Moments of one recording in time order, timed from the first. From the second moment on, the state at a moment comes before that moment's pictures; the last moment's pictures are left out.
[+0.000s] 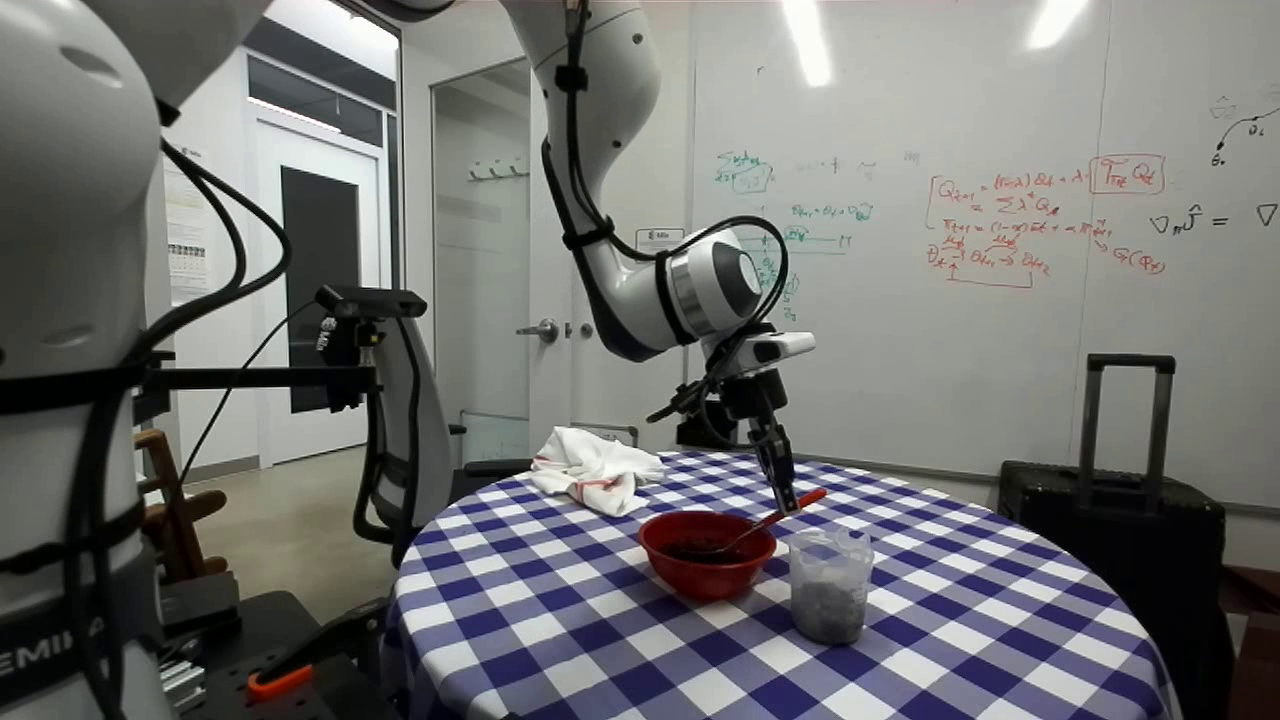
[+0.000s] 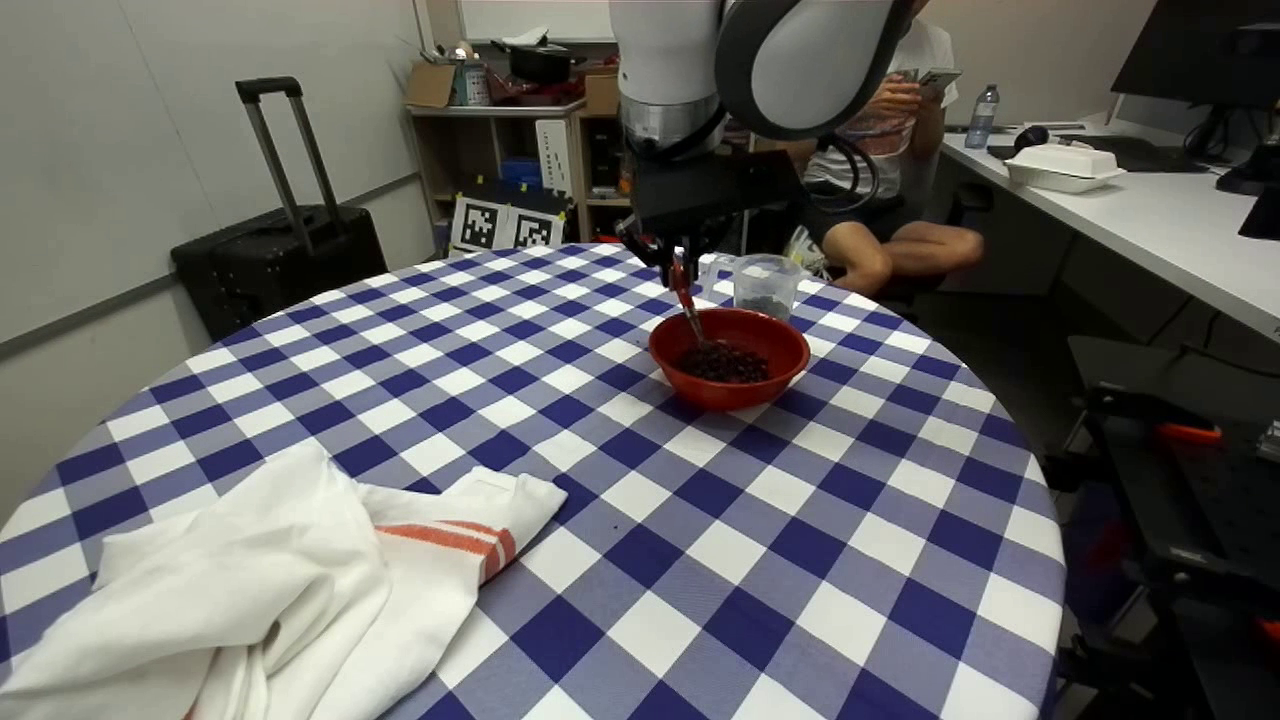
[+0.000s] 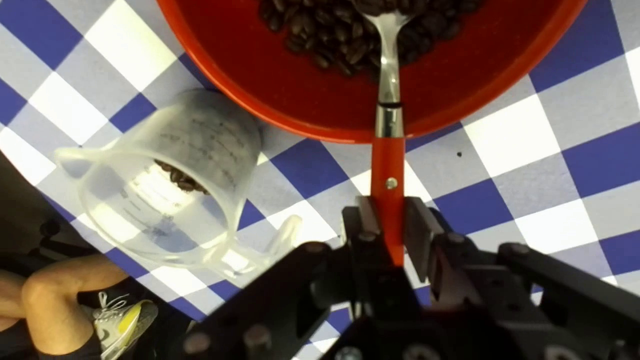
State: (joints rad) arm 0.13 0.52 -0.23 -2.03 -0.49 2.63 1.21
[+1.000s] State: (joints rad) arm 0.03 0.54 -0.18 -2.00 -0.21 2.55 0.86
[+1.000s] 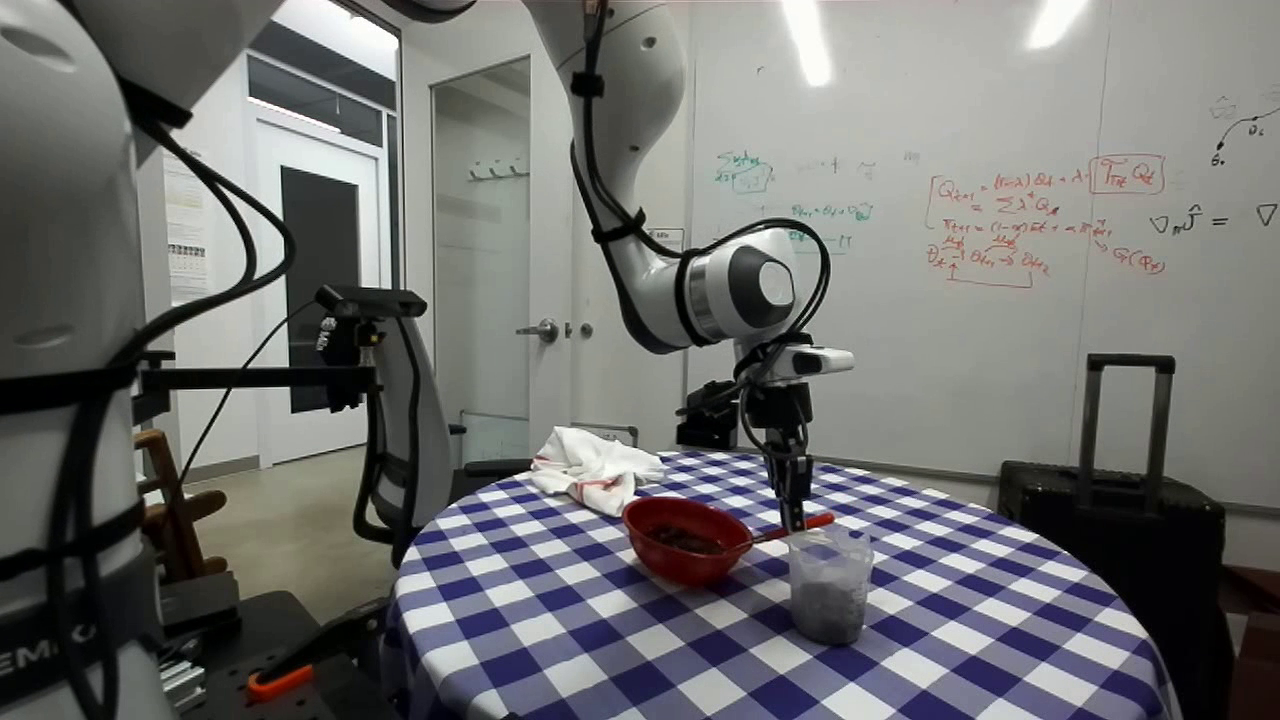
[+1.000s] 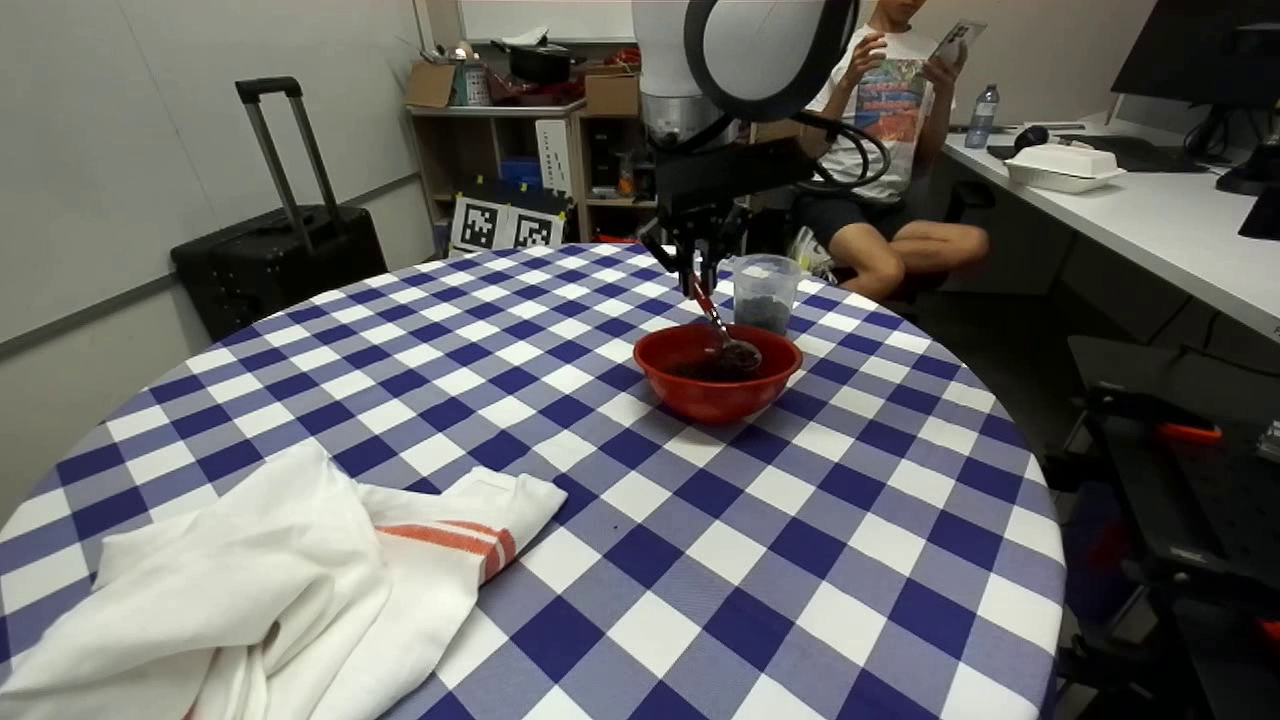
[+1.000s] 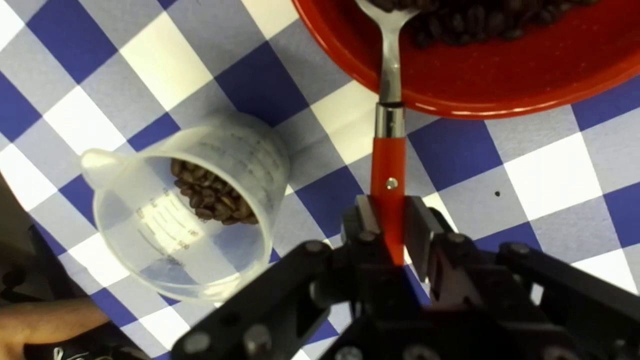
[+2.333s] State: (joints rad) arm -0.01 0.47 -0.12 -1.91 0.07 2.48 0.66
